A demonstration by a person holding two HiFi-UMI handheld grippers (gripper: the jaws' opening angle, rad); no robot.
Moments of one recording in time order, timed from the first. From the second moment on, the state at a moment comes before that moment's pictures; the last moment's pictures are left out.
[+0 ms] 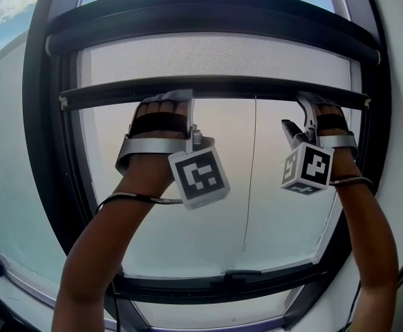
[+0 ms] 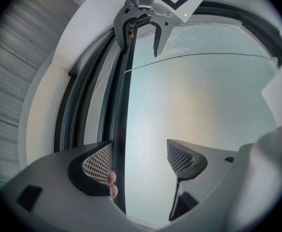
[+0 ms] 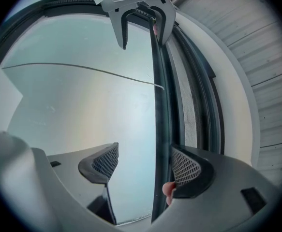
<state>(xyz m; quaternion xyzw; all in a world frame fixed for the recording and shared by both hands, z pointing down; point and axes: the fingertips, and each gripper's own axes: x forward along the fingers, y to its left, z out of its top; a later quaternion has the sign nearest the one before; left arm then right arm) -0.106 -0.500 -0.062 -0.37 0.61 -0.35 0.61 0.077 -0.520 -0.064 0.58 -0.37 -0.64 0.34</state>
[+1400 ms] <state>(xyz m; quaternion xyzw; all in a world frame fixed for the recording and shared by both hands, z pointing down) -0.106 -0.471 0.052 -0.53 0.53 -0.46 0.47 0.071 -0.489 0.050 0.48 -0.51 -0.54 0.46</state>
